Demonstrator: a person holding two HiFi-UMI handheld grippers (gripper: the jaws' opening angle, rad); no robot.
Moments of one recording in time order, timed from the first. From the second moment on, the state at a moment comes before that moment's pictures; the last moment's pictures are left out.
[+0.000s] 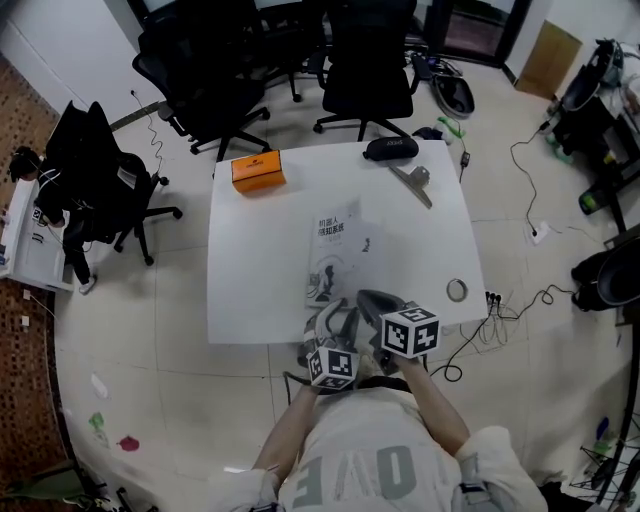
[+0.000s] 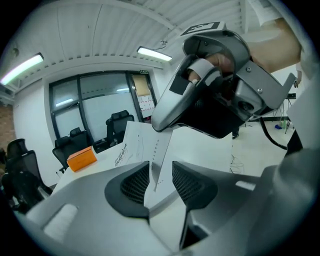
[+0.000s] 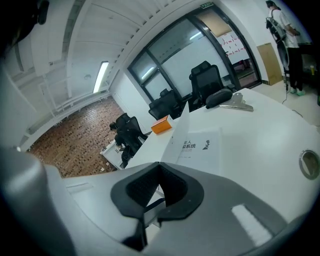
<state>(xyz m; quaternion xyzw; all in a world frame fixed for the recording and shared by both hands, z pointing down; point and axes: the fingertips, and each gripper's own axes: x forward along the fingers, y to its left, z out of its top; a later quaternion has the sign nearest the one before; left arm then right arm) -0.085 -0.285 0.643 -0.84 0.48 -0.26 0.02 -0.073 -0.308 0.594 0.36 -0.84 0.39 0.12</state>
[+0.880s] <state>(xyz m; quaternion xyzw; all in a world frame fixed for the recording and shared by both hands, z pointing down) -0.127 -0.308 0.594 -0.79 0.59 -0.18 0.01 -0.066 -0.315 0.565 0.38 -0.86 0.34 0.10</state>
